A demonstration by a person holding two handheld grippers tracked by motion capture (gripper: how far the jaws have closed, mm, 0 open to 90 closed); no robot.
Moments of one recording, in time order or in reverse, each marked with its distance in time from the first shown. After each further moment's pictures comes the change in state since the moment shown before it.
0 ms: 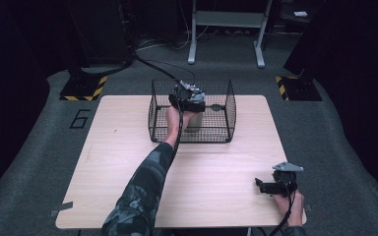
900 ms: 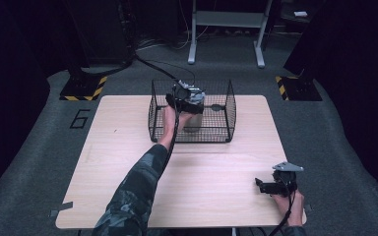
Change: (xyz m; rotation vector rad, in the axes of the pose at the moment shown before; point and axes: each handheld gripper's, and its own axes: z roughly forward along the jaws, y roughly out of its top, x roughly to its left) left arm 0.001 0.005 -0.025 0.055 -0.038 0.026; right arm 0.000 0.000 0.000 -0.004 0.002 -0.006
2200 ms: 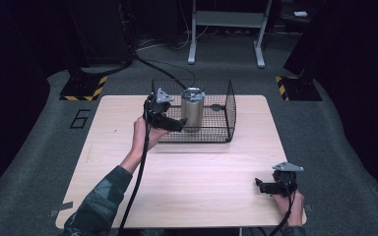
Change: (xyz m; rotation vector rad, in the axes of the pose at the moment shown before) left arm 0.003 -0.033 -0.141 -0.045 -0.079 0.163; right arm 0.000 0.000 0.000 0.000 0.000 -0.002
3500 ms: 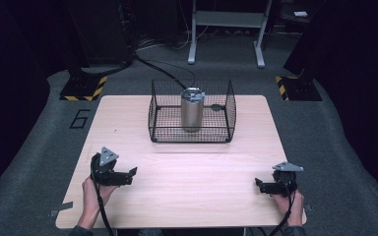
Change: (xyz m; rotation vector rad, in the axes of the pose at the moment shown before) left arm 0.026 -0.206 -0.081 0.084 0.153 -0.170; right arm 0.000 0.000 0.000 0.005 -0.001 0.001
